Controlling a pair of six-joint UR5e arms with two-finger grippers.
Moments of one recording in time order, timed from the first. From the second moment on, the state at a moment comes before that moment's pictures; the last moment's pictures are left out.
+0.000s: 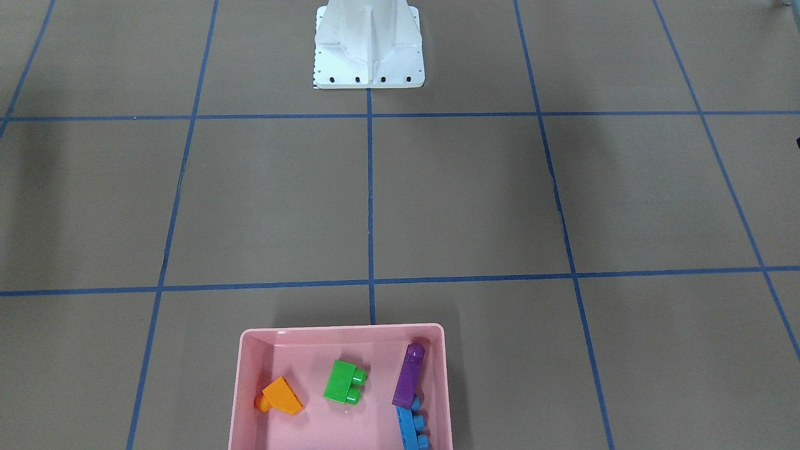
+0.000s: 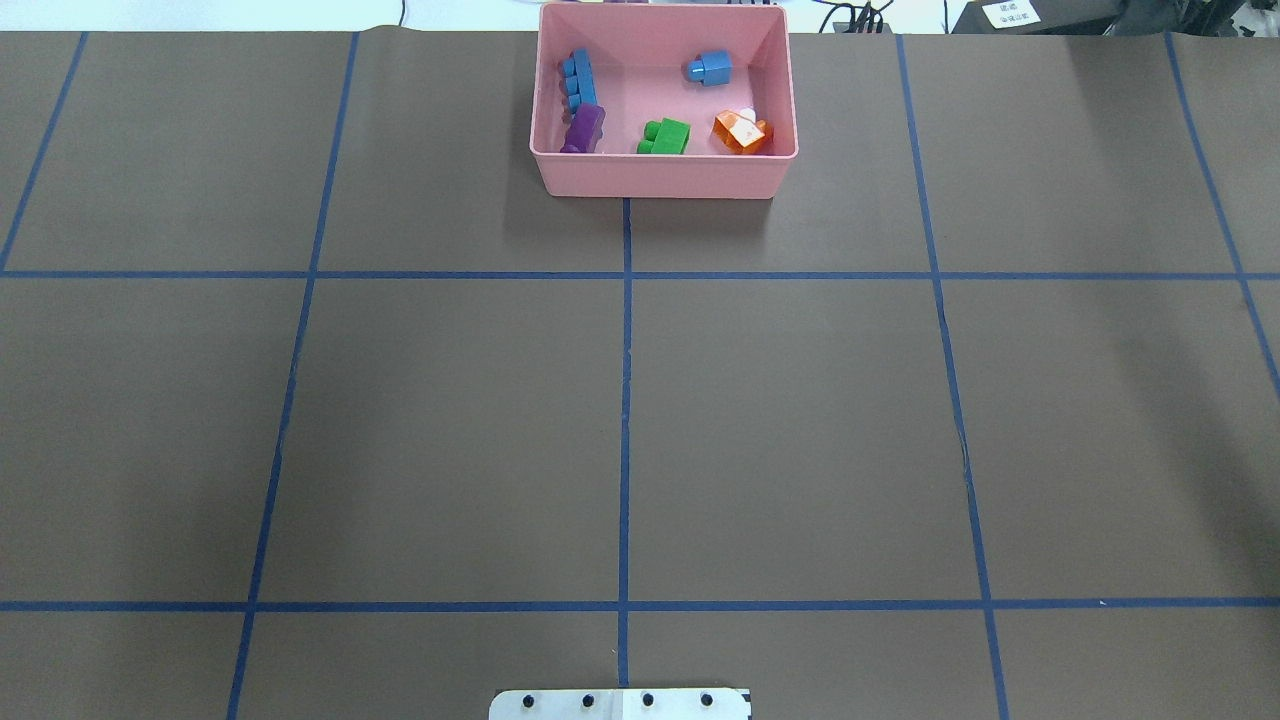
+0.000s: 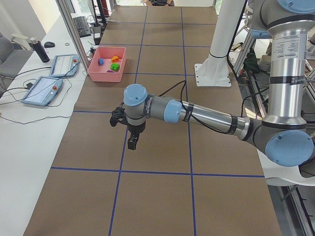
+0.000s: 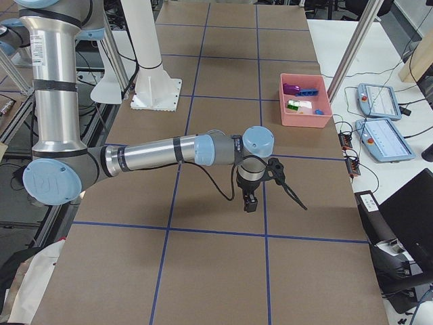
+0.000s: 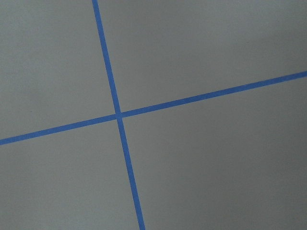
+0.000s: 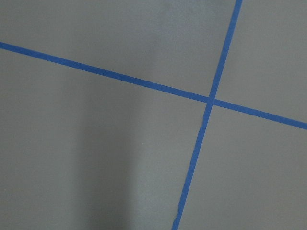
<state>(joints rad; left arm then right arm) -1.49 -1.53 -1.86 -1.54 -2.33 0.01 1.50 -1.57 1.77 -1.74 2.33 -0.16</state>
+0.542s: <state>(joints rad) -1.49 -1.54 -1.80 -1.54 -2.33 0.01 1.50 -1.57 1.75 -1.74 2.33 -0.17</state>
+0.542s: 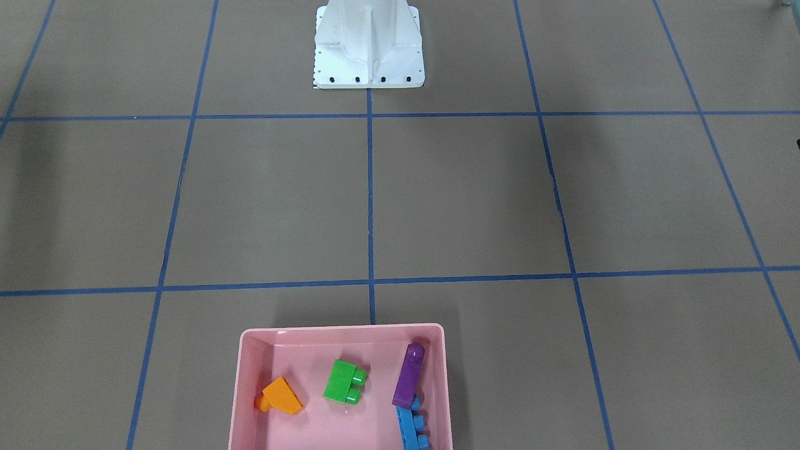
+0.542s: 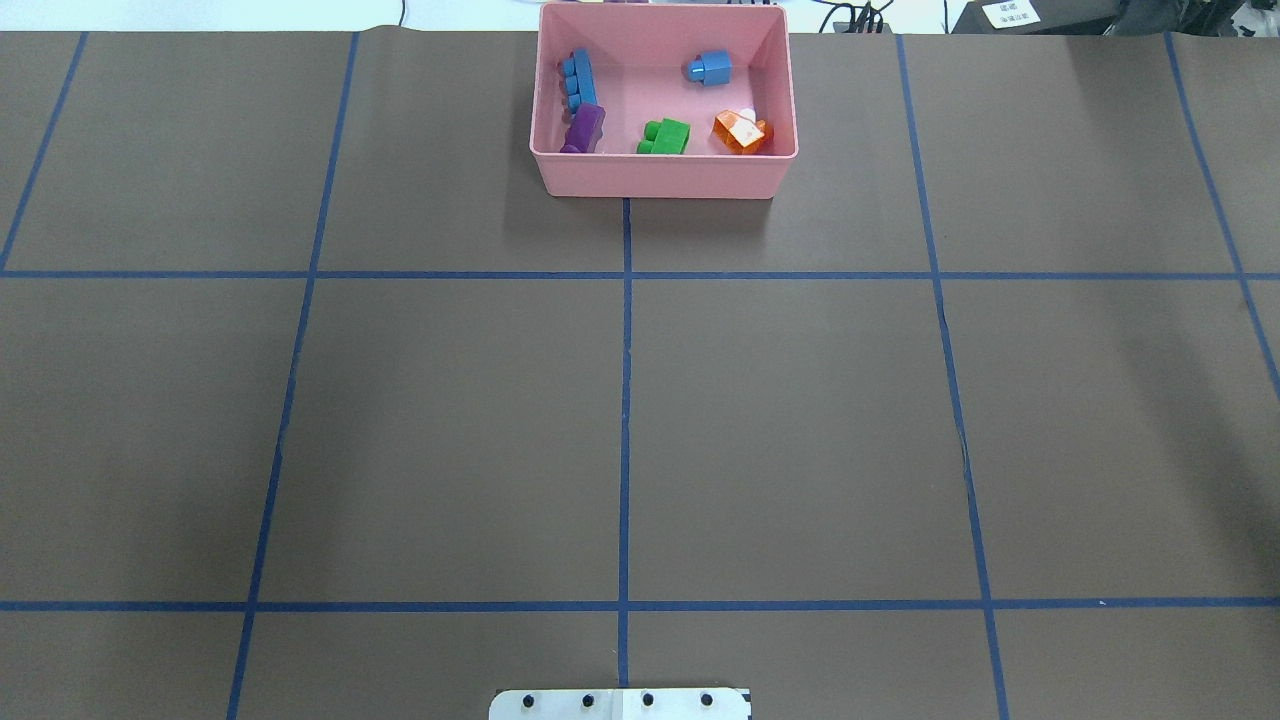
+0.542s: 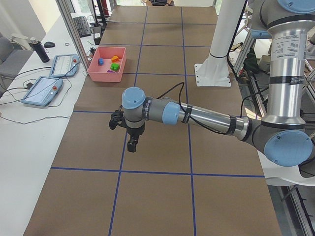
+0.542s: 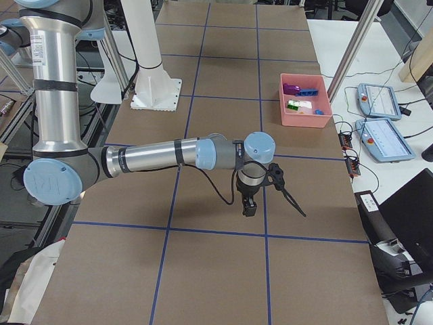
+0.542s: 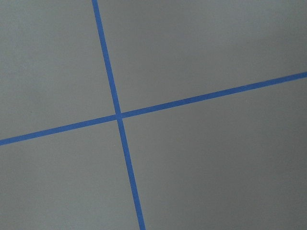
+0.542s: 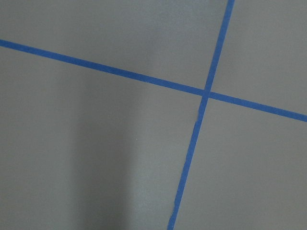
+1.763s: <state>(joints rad) -1.49 -1.58 -1.76 -1.54 -2.33 0.01 1.49 -1.56 1.70 -1.68 2.32 -0.17</state>
